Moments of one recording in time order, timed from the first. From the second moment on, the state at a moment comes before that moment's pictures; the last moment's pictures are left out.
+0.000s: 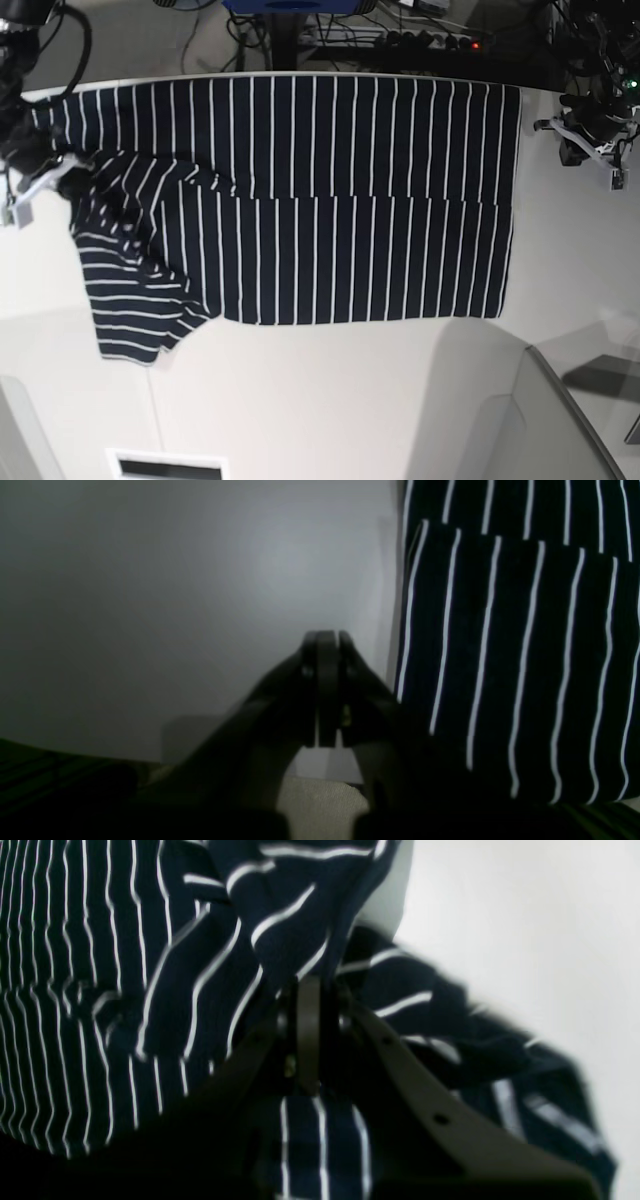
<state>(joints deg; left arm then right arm) 19.6 -14.6 -41.1 88.6 -14.7 -34.6 41.3 -12.6 12.0 29.6 81.3 29.6 30.6 -47.1</state>
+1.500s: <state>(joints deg) 19.6 -14.6 -41.1 88.6 -14.7 -34.6 41.3 19.4 17.2 31.9 38.5 4.8 30.7 -38.6</state>
